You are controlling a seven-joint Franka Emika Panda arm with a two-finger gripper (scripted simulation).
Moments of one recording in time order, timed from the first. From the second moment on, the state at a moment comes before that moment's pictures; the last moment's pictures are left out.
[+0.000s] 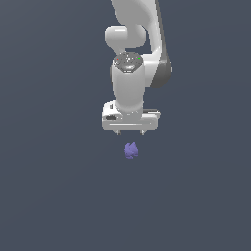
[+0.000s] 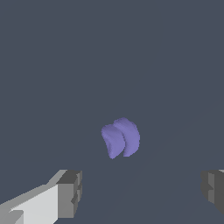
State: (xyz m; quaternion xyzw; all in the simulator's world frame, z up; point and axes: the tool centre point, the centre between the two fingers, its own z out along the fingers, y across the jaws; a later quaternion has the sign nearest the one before) arm 0.006 0.018 0.184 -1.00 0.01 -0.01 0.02
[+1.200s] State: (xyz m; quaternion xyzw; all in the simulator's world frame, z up) arm 0.009 0.025 0.093 -0.99 -0.15 0.00 0.00
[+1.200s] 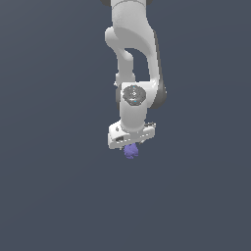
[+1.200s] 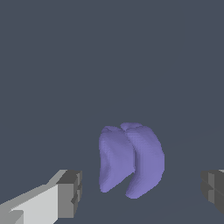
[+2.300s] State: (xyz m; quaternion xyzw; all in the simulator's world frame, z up) arm 0.008 0.025 0.040 -0.99 -0.16 0.00 0.00
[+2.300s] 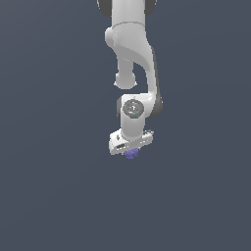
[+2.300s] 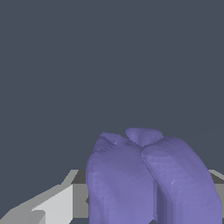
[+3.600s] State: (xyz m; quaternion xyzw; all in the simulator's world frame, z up) arm 0.014 0.011 0.118 -0.99 -0.16 0.00 0.00
